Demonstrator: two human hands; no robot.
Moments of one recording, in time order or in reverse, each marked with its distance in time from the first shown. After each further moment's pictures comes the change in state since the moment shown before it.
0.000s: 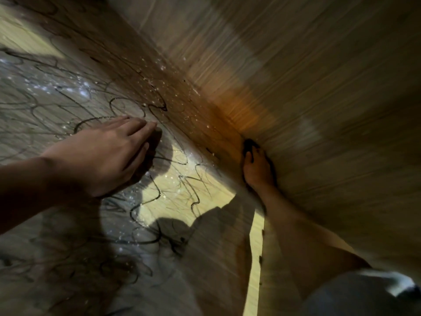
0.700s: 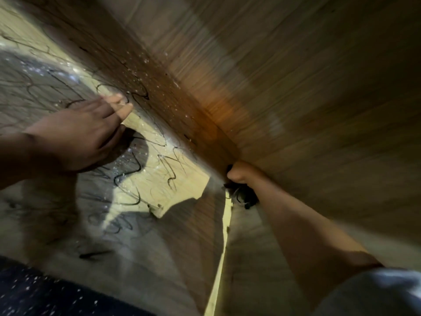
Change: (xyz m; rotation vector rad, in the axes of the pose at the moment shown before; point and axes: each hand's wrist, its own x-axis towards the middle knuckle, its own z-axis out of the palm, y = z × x) left_hand -0.015 -0.007 0.001 -0.012 0.080 0.036; right_hand -0.072 -0.025 -0.091 -0.314 -0.618 0.080
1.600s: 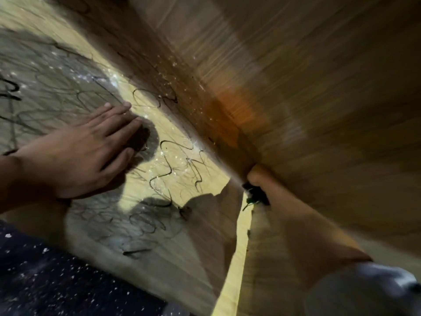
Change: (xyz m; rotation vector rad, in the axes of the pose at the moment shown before) left_hand -0.052 -0.004 -0.029 -0.061 0.031 0.031; right_hand 0.016 -0.010 0.014 0.056 0.089 0.139
